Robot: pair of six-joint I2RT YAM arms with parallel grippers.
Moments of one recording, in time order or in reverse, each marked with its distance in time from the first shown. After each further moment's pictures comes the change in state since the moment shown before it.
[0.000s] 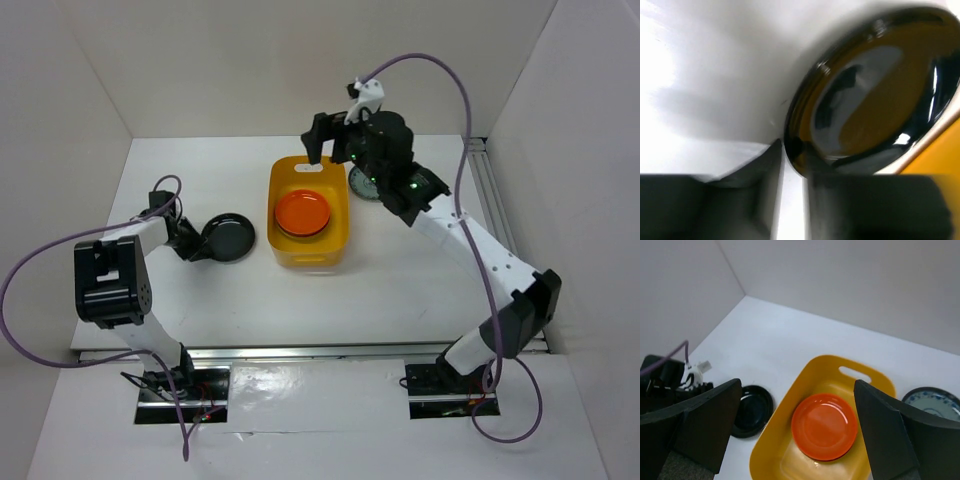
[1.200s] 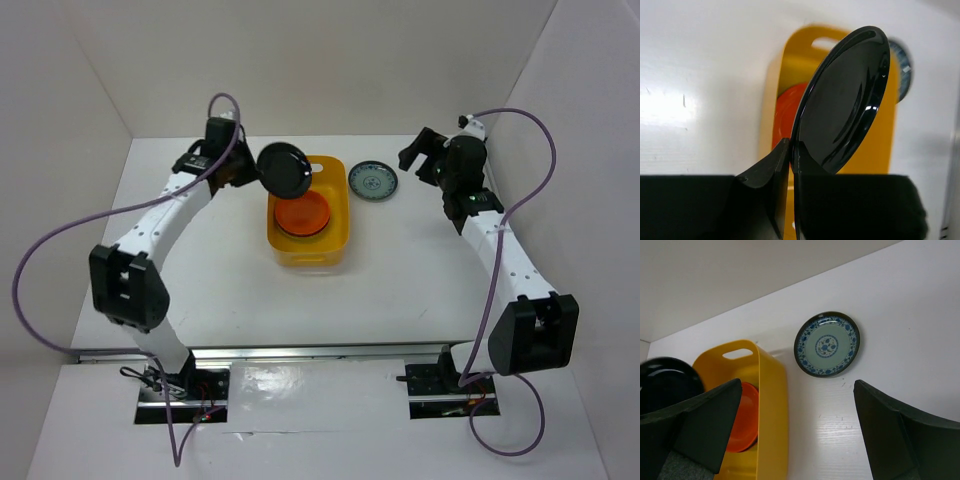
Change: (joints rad) left arm -0.438 -0.039 0.632 -0.120 -0.232 -0.010; right arm -0.558 -0.200 -0.450 0.045 -0.106 0.299
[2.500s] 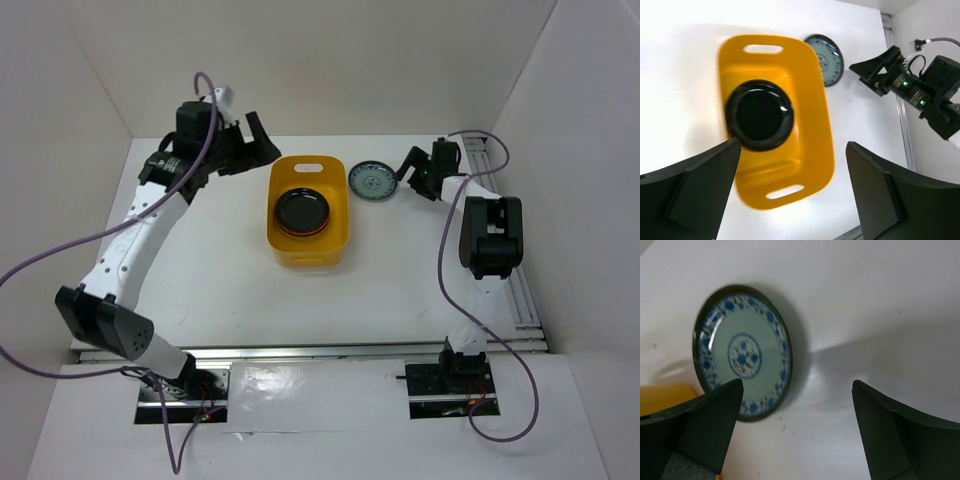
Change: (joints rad) left arm -0.079 -0.093 0.133 -0.087 0.144 0.075; right arm -0.129 0.681 0.220 0.044 -0.159 0.032
